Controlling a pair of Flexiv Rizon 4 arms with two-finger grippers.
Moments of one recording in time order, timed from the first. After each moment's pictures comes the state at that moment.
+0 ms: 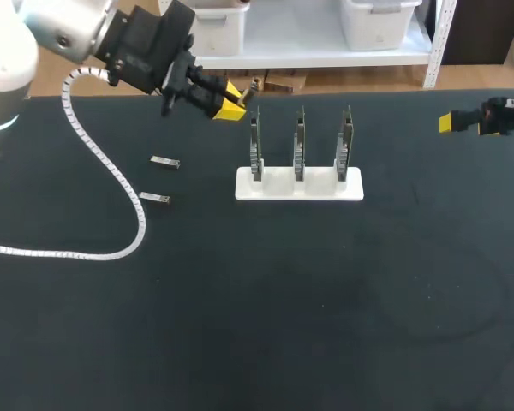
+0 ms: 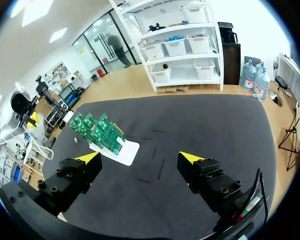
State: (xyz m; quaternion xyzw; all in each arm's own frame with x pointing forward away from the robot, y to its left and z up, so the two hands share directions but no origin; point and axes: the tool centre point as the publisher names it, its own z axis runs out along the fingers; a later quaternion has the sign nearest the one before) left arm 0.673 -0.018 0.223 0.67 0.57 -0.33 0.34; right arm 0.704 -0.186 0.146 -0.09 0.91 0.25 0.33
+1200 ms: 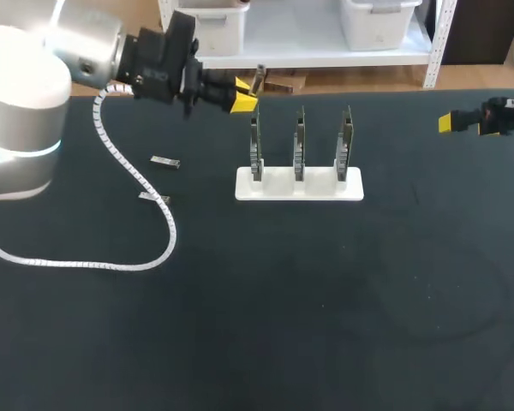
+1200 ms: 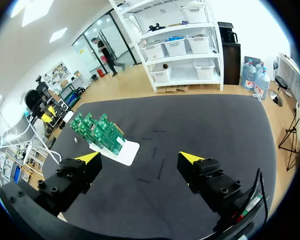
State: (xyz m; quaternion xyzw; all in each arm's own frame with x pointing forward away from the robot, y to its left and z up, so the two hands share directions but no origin) left arm 0.726 -0.033 0.191 0.57 0.61 -0.38 0.39; right arm 0.704 -0.186 0.146 -0.09 0.90 0.25 0.33
